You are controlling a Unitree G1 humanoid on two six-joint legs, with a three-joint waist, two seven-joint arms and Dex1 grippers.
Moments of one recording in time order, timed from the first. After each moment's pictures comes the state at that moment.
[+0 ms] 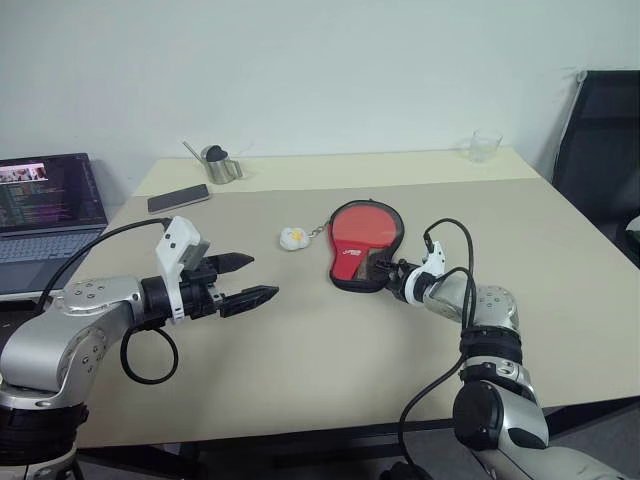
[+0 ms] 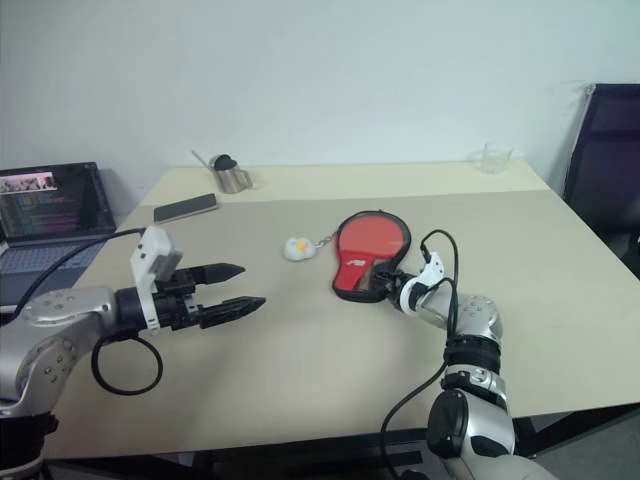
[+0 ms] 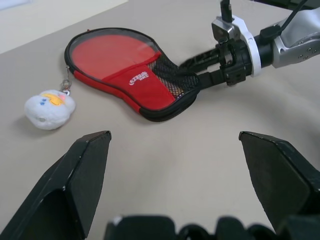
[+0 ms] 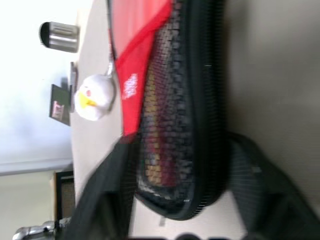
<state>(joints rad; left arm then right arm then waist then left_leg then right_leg) -0.34 0.87 0.24 -0.30 -0.65 0.77 -0.89 -0.87 0.03 -0.64 0.50 0.73 1.10 -0.10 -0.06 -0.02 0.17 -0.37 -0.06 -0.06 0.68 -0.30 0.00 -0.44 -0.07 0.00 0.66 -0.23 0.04</state>
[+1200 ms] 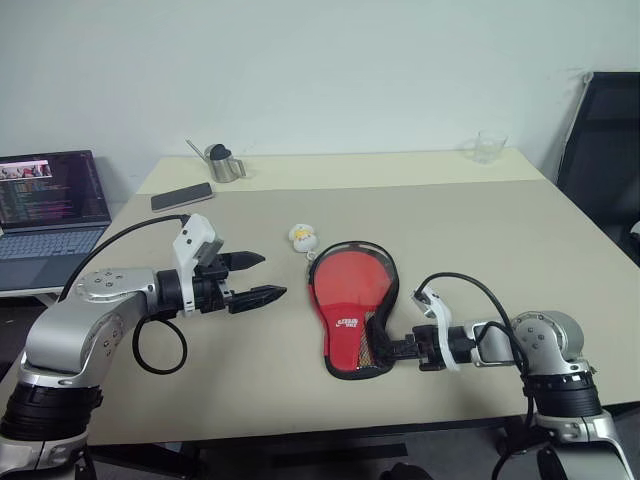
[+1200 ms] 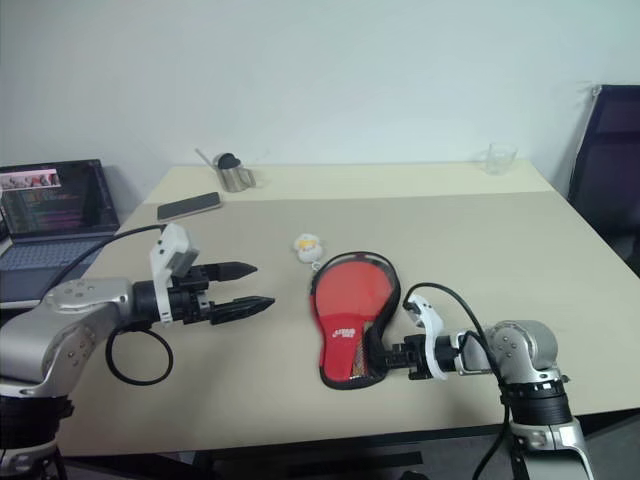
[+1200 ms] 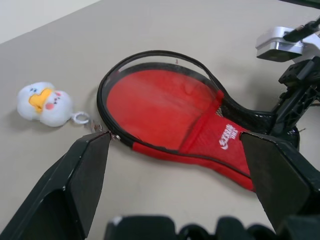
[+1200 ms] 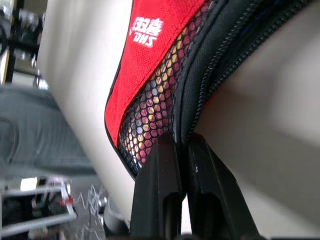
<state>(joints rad) -0.42 0.87 0.14 -0.20 -0.60 0.73 -0.97 -0.52 -0.43 -0.02 -0.09 0.85 1.54 0.49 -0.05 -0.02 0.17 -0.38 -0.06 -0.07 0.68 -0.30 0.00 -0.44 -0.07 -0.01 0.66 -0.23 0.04</state>
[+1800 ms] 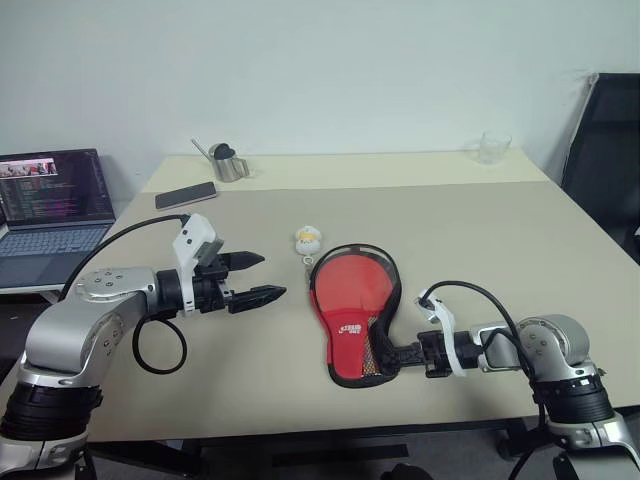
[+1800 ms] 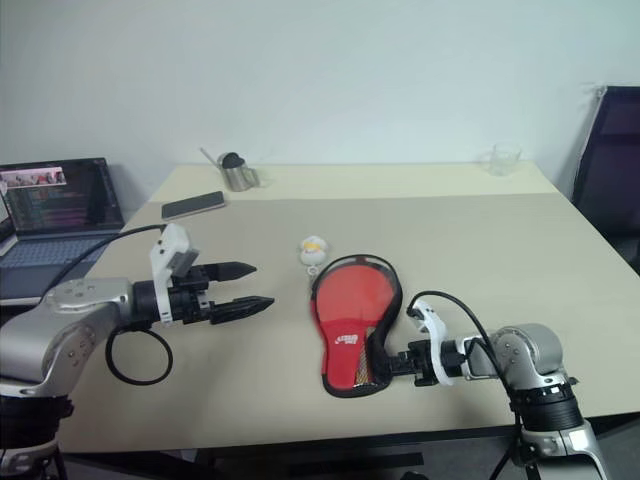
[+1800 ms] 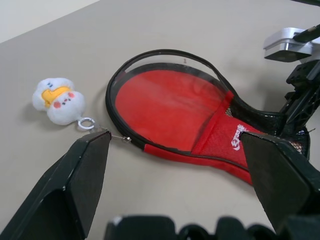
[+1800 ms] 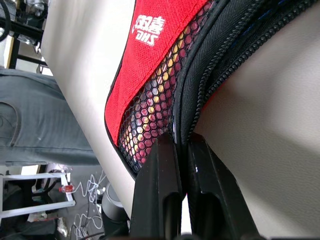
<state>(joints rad) -0.42 0.87 0.14 -0.20 -0.60 0.73 -0.96 -0.49 -0.46 0.00 -0.09 0.84 1.50 0.55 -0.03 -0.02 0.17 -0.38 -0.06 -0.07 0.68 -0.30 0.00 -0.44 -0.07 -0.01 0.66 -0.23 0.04</state>
